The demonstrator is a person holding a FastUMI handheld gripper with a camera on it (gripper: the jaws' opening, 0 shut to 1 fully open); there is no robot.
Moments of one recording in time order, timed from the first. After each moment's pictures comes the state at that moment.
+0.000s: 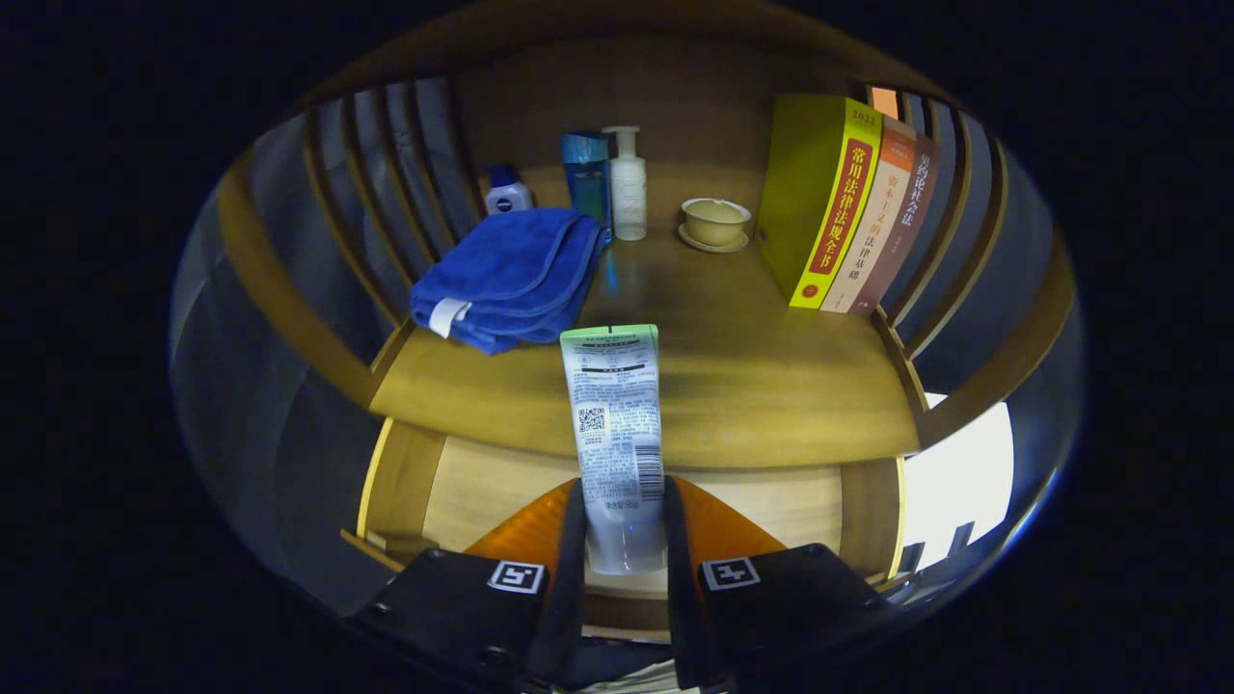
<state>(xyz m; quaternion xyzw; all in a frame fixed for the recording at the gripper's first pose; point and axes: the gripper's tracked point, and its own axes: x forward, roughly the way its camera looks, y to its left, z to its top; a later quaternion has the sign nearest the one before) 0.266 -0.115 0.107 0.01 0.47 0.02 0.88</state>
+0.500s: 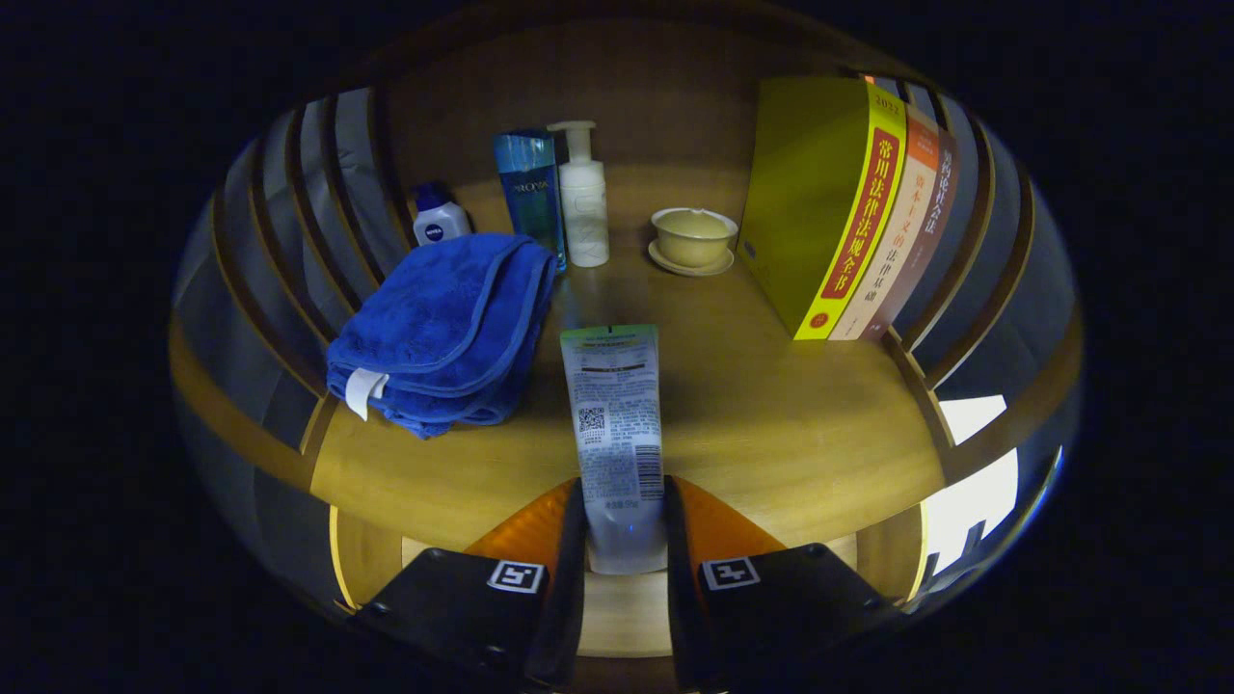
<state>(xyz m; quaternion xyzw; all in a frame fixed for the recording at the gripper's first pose) 0.342 -0.121 0.069 0.02 0.45 -0.04 0.89</state>
